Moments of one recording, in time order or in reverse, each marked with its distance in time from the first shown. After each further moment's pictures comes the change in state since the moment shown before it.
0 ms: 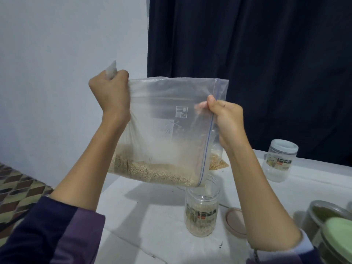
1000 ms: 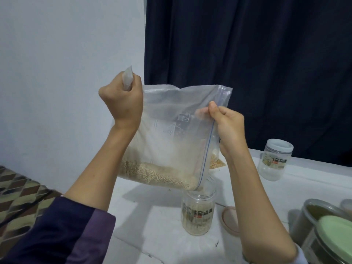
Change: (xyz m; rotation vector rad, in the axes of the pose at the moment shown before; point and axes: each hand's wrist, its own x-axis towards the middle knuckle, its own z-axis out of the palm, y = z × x) left_hand -0.012 -0.036 0.009 0.201 0.042 0.613; right_hand -0.014 0.008 -0.009 -0.015 0.058 -0.013
